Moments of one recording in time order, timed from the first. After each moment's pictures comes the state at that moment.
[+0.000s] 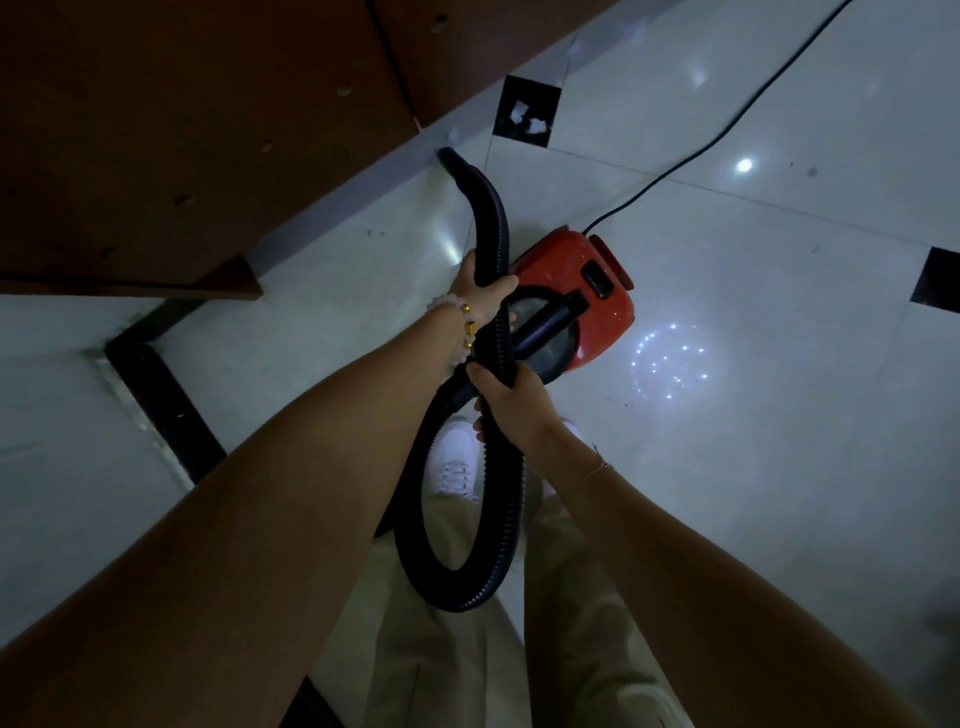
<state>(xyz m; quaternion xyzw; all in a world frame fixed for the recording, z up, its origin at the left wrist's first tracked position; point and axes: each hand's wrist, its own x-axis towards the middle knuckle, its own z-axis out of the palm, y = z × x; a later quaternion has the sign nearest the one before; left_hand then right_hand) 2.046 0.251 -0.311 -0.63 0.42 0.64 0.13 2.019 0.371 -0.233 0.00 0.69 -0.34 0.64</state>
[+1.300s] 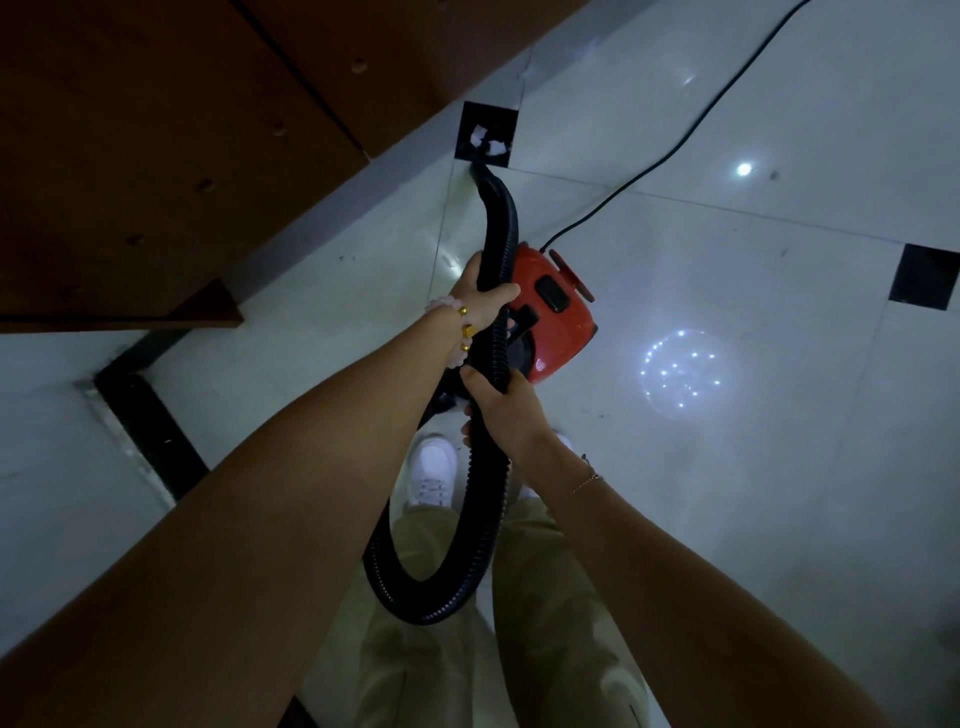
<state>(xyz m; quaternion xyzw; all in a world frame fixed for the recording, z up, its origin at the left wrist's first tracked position) 1.975 0.269 -0.272 -0.58 0.47 0.65 0.13 1.963 0.392 -0.220 0.06 0.65 -0.38 0.66</state>
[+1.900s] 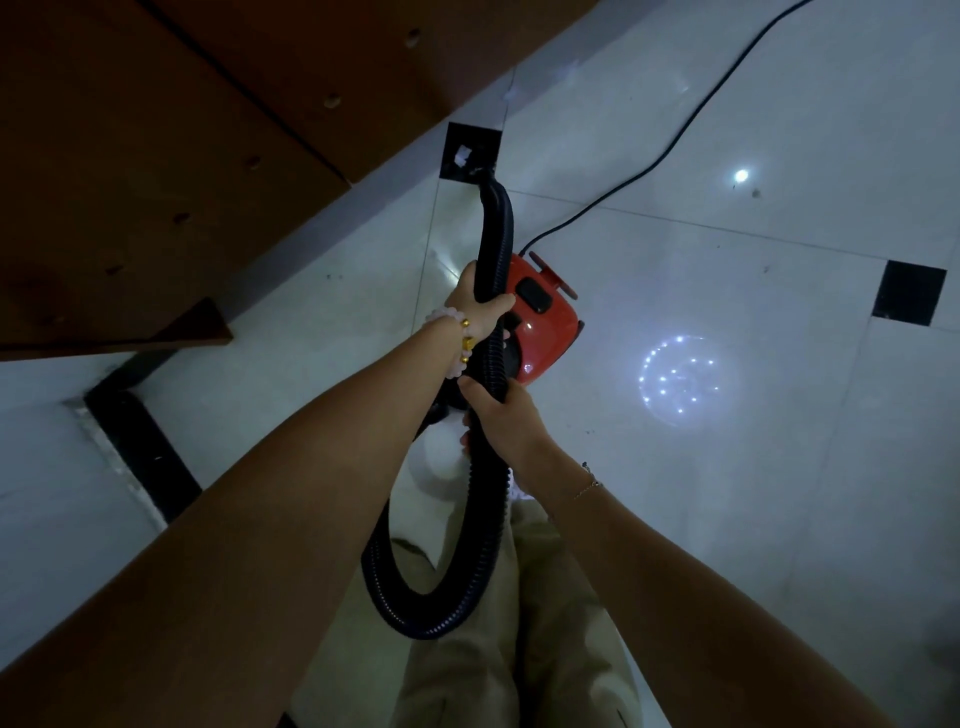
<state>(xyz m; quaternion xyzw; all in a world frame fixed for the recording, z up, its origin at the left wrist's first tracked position) 1.940 0.270 -0.261 -0.59 0.49 0.62 0.14 1.929 0.391 -0.227 0.05 0.65 -0.36 0.67</state>
